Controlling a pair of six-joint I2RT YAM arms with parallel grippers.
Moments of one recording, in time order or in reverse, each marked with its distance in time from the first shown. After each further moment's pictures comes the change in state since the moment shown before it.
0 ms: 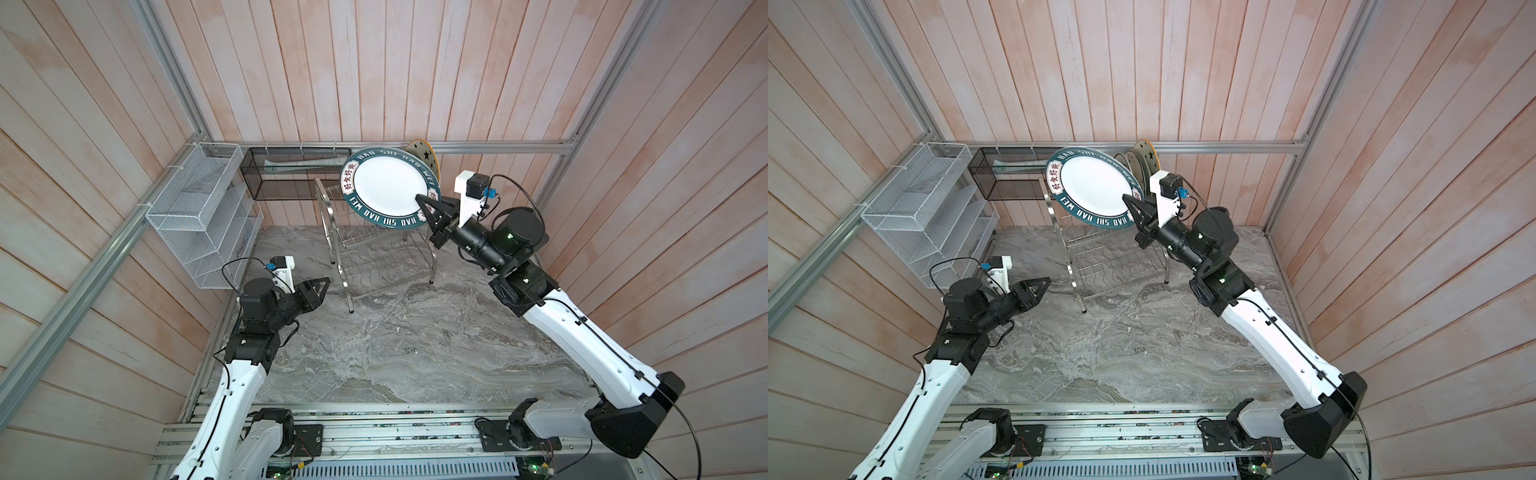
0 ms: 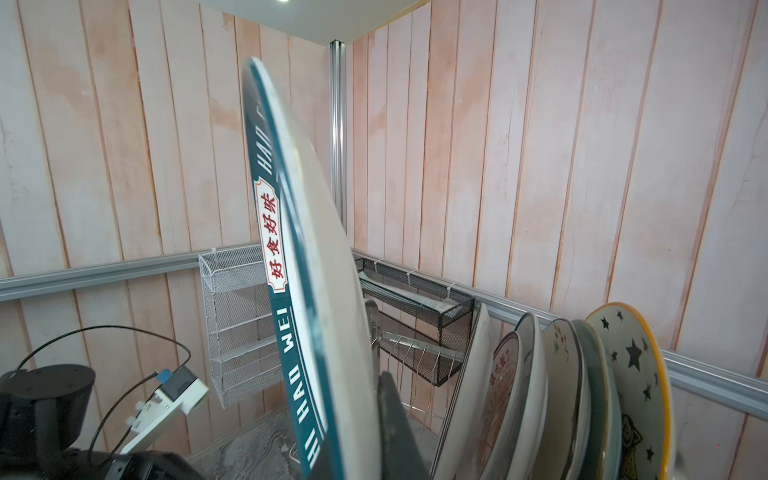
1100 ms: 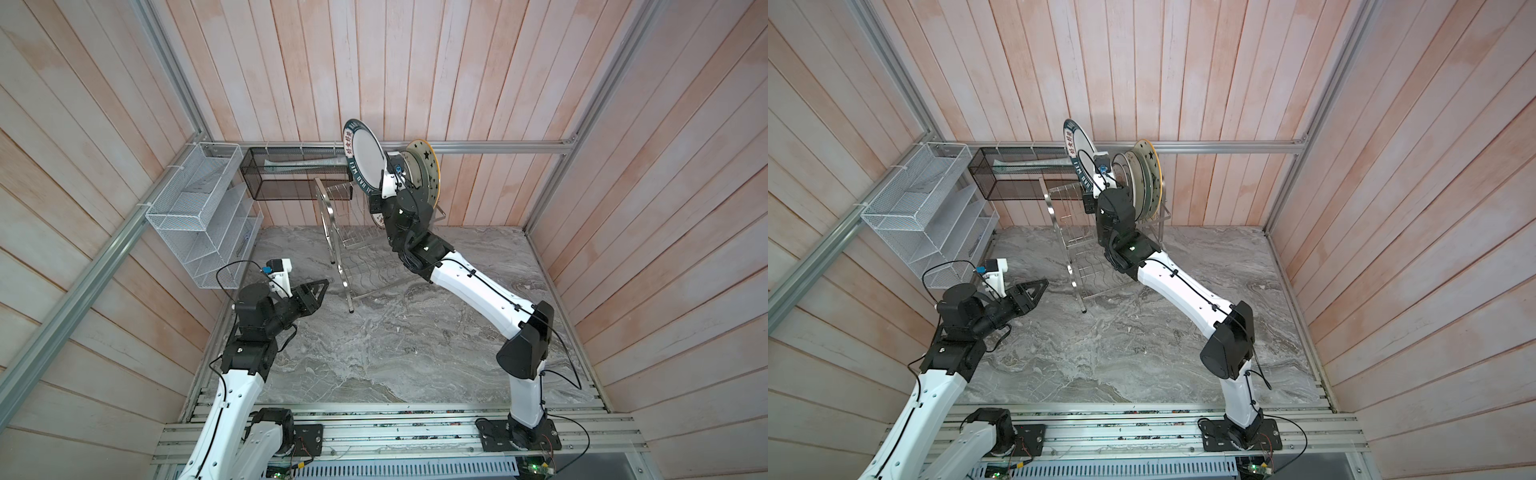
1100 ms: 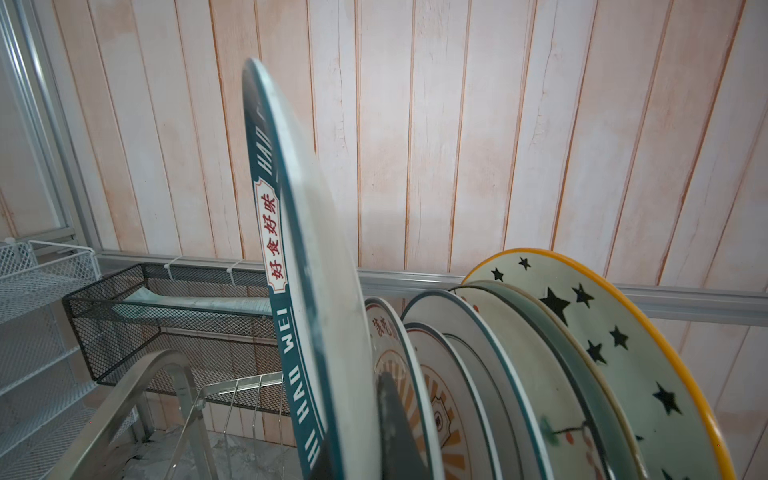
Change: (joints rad) left arm 0.008 -0.071 -0.014 -0.018 0.002 0.002; right arm 0.184 0.654 0.612 -0.043 0.830 -0.150
